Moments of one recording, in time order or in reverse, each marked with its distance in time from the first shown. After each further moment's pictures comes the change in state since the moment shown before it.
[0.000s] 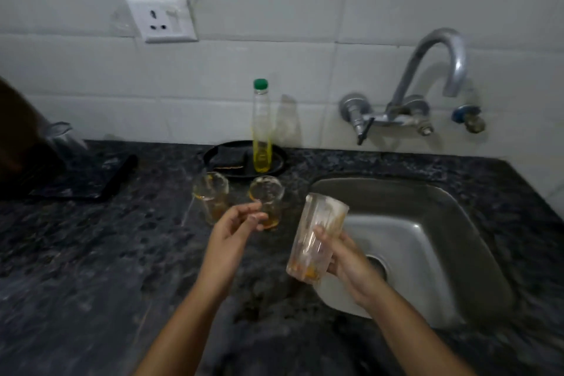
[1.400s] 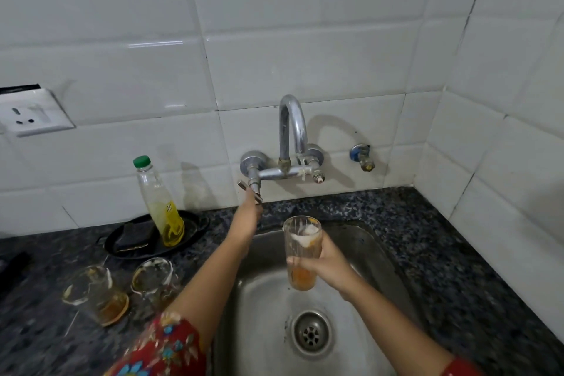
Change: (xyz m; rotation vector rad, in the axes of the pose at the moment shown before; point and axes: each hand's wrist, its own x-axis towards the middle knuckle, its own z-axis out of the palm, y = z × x) left_hand 0.144 0.019 0.234 0.225 -0.181 -0.129; right_hand 0.068 -0.044 -0.186 -0.322 0.172 -0.163
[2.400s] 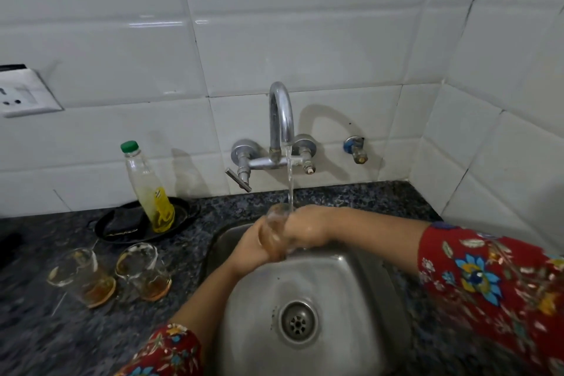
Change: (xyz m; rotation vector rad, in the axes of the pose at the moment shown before) left_hand -0.017 -0.066 0.021 0.154 -0.314 0.464; right_hand 0.039 -0.082 -0.026 -1.707 -0.793 -0.817
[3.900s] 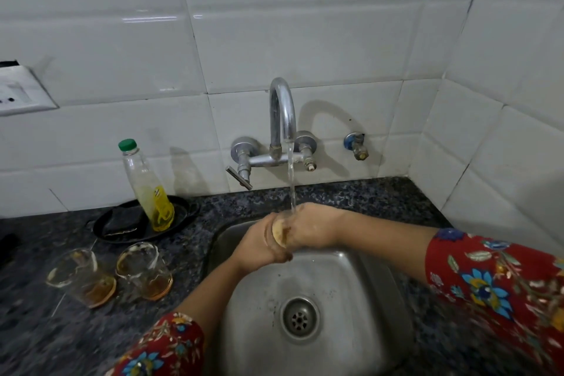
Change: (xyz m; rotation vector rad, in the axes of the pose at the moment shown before) left_hand 0.009 -0.003 0.006 0.222 -0.047 -0.114; right_hand -0.005 -0.003 0.014 -0.130 0.143 0.011
